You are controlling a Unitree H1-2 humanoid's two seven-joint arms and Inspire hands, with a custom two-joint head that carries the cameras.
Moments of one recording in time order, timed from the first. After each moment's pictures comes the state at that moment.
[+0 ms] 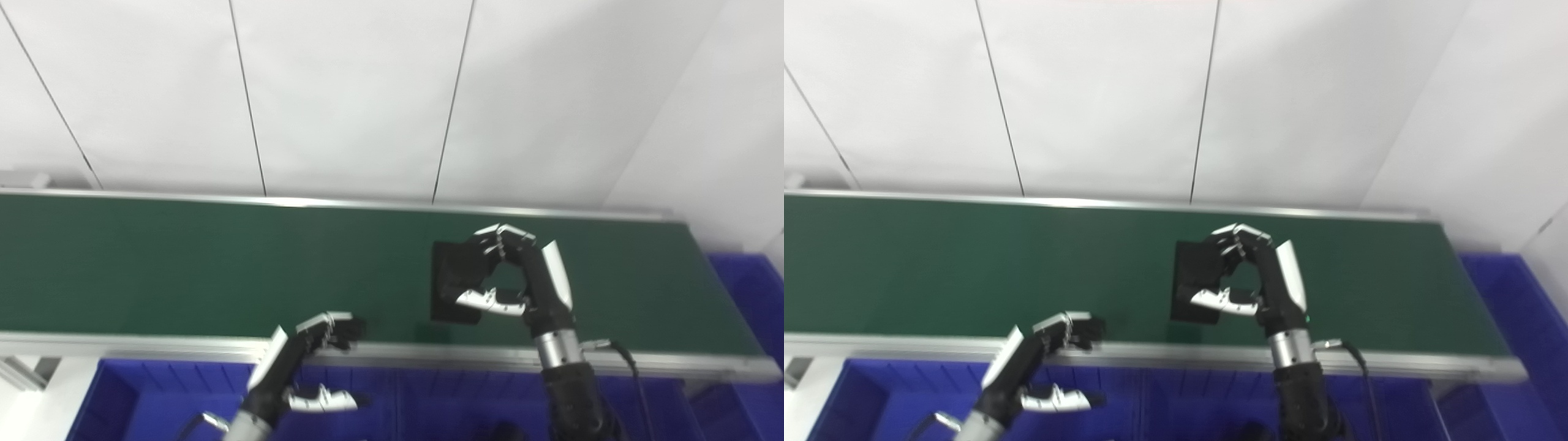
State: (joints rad) left arm -0.01 0.13 -0.32 0.21 0.11 -0.40 -0.08; right arm -0.08 -0.15 0.02 -0.01 -0.29 -0.24 -0.08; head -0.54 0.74
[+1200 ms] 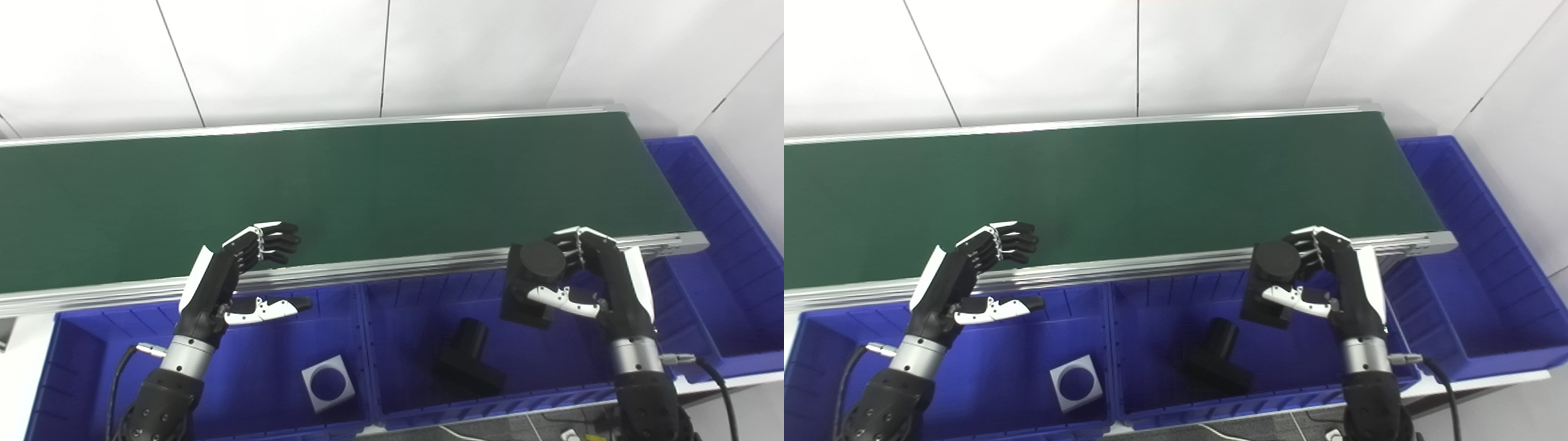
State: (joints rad) left arm -0.01 0.13 -0.20 0.09 0.06 -0.30 -0.19; right arm 0.34 -0.18 -0.21 -0.24 -0.23 -0.06 -0.06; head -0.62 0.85
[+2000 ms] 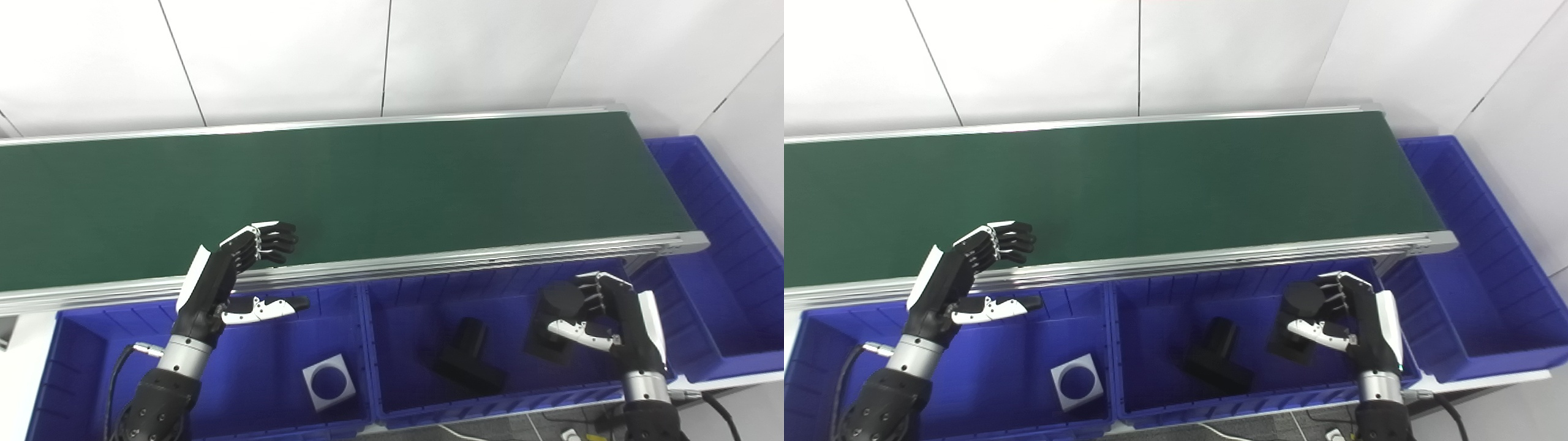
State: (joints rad) left arm -0.01 0.13 -0.19 0.09 0.06 -0.30 -0.20; right arm 0.35 -0.19 -0.25 0.00 -0.24 -0.14 -0.16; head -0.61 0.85
